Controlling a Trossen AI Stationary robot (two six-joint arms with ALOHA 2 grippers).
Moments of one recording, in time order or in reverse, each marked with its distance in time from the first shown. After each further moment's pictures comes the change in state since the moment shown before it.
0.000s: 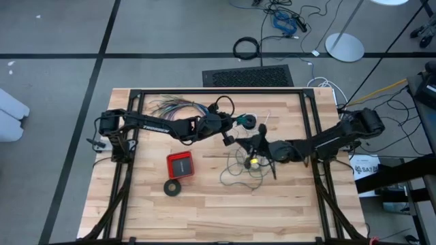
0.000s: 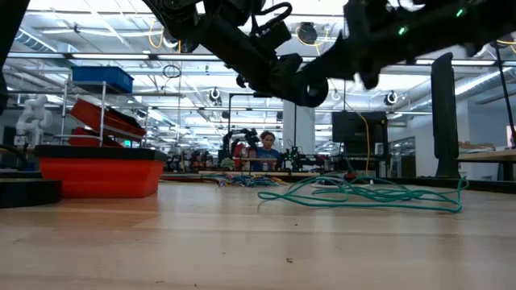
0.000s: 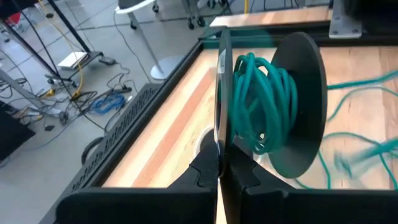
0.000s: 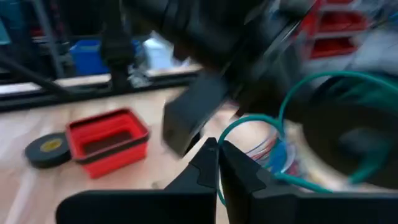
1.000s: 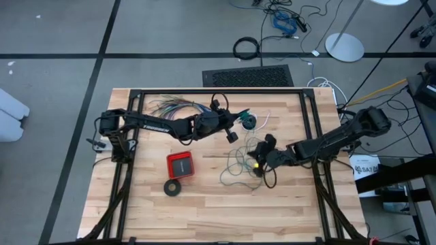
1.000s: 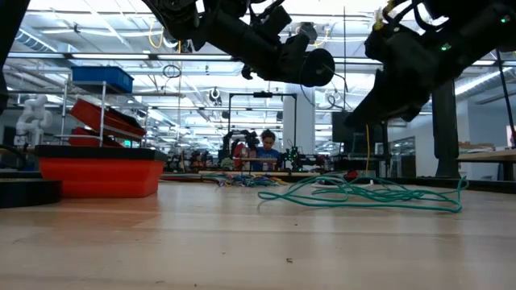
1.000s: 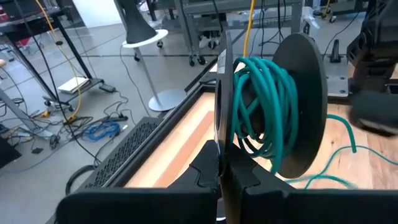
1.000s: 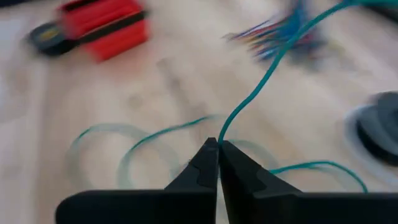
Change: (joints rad) left arm 0.010 0.000 0.000 0.179 0.021 -0.005; right arm 0.068 -0.080 0.000 -0.585 -0.183 0.405
